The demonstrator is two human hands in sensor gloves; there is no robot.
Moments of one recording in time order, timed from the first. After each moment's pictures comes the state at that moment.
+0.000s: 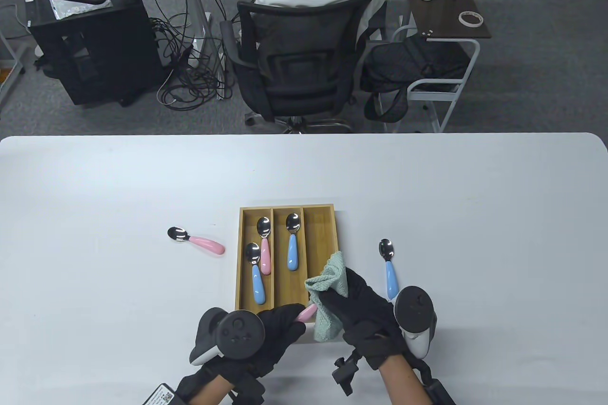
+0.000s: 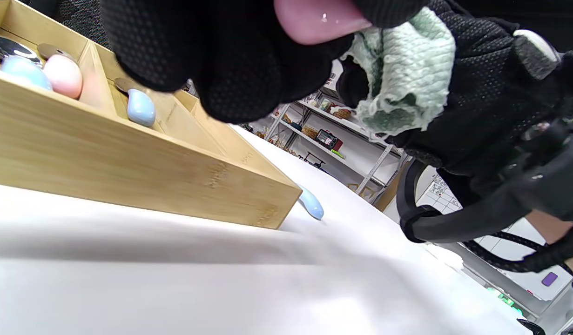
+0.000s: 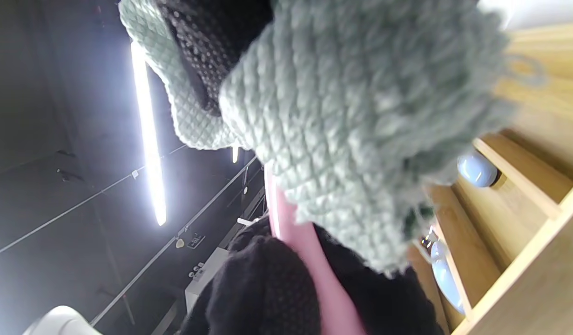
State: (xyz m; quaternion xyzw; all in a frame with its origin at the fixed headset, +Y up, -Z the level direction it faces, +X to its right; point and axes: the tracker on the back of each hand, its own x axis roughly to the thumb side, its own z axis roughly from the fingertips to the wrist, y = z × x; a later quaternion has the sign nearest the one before) left_hand -0.130 -0.721 -0.229 -0.06 -0.30 0.30 0.90; right_hand 0.111 -0.728 -0.261 0.13 -0.01 0.76 0.64
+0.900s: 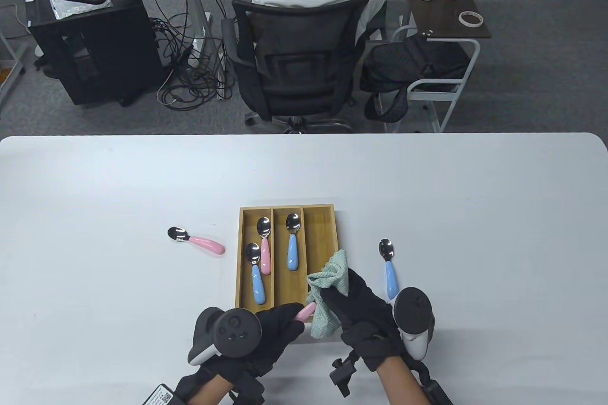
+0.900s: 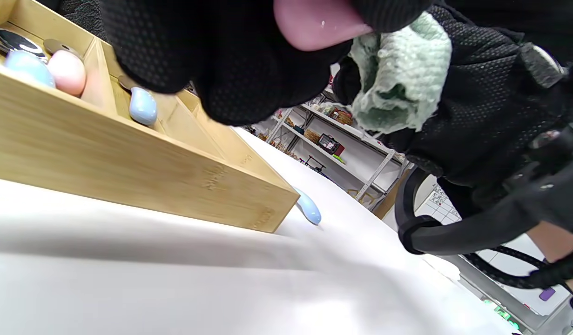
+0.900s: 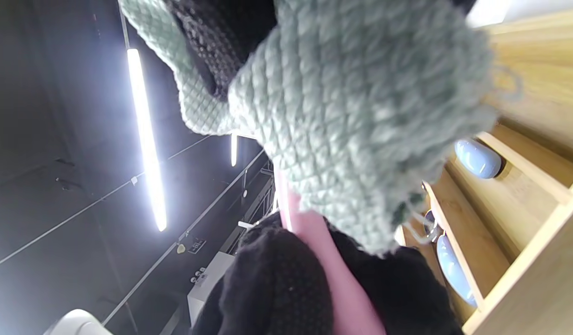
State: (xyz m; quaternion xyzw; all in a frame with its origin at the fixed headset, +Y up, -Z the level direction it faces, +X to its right) left_hand -0.132 -0.721 -0.230 -0.06 -0.29 0.32 0.90; right_hand 0.108 -0.729 -0.259 0.12 0.00 0.75 0.65
